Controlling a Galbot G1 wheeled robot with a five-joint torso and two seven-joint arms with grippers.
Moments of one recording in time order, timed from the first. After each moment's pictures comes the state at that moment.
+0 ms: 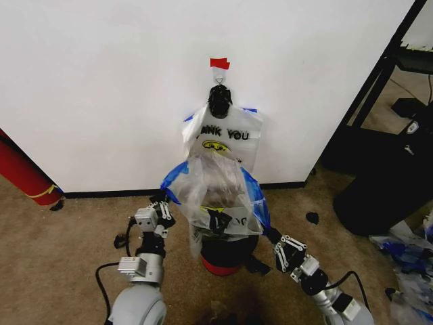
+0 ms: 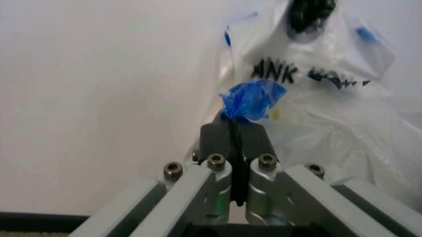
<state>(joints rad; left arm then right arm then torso) 1.44 -1.24 -0.20 -2.10 -0.25 -0.20 -0.35 -1.48 1.18 0.47 1.76 0.35 0.83 -0.64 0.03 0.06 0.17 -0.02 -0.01</state>
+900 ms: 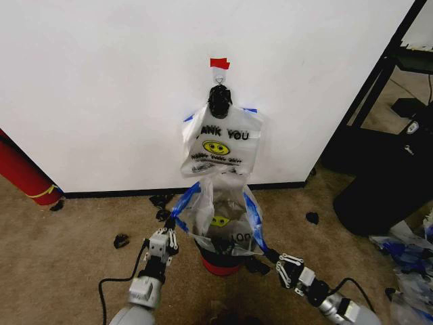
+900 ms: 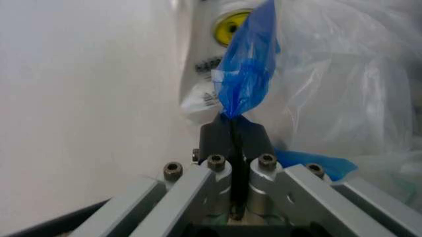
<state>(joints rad) 1.60 -1.02 -0.19 -2.08 0.00 -0.19 -0.34 -1.52 0.96 0.40 1.64 0.49 0.82 -0.76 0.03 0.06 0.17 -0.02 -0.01</state>
